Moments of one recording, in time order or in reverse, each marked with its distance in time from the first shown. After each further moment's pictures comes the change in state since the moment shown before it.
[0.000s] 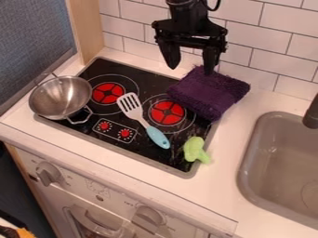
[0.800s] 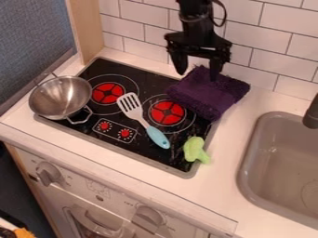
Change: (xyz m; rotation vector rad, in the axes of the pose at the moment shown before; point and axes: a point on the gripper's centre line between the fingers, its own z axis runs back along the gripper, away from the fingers) arm 0.033 0.004 -0.061 0.031 0.000 0.009
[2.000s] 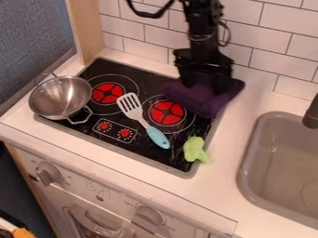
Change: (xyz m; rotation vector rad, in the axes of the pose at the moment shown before) arm -0.003 0.041 -0.031 0.069 0.086 0.029
